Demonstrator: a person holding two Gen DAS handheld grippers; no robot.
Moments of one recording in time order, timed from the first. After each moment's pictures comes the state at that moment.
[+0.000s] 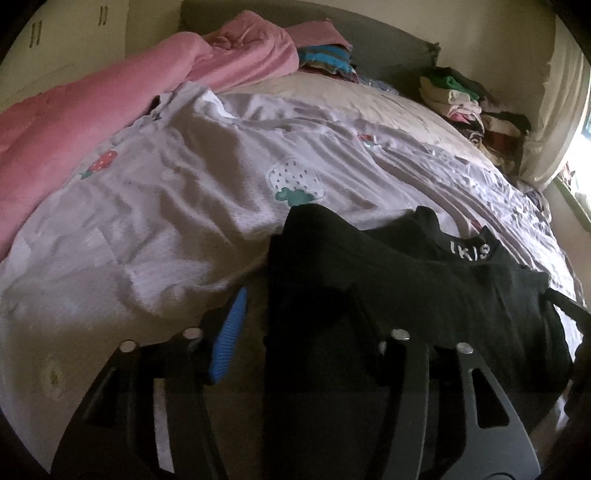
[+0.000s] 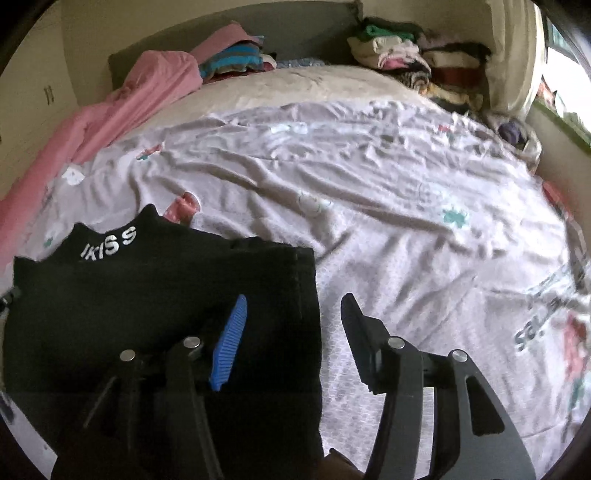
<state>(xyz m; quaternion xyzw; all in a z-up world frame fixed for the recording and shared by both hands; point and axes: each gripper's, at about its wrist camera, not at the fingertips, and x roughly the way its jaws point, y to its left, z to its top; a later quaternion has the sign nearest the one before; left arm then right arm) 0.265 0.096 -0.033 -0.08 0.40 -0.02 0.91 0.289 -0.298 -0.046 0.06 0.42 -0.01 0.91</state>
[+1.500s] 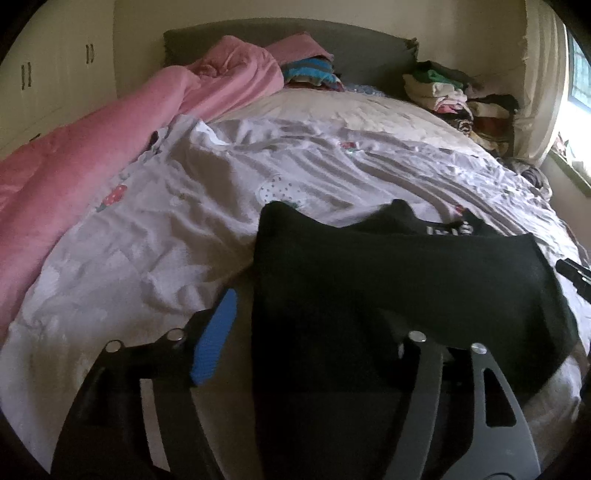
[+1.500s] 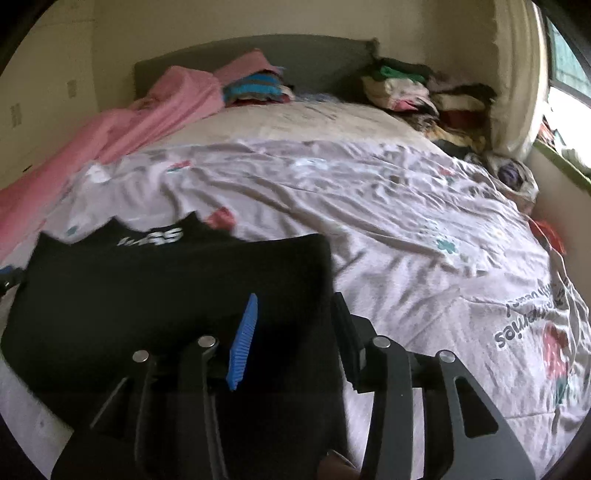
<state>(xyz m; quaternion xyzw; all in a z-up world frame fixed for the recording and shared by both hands) 0.226 0.075 -0.009 -0.02 0.37 -0.03 0.93 0.241 -0.261 -0.021 -0.01 0.35 0.00 0.94</state>
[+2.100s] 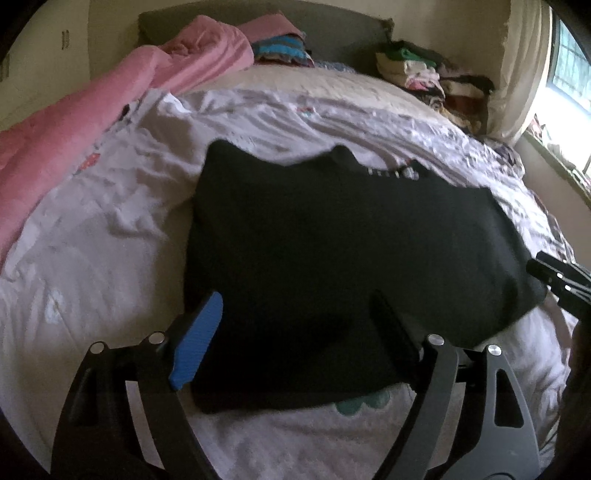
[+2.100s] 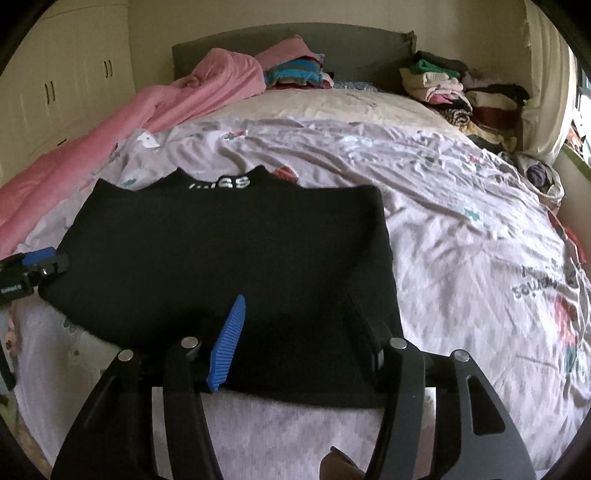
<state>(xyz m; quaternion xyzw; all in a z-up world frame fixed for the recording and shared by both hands) 0.180 0.044 -0.029 -0.02 0.41 -0.08 0.91 0.180 -0.232 -0.027 -0.01 0.38 0.07 0.92</state>
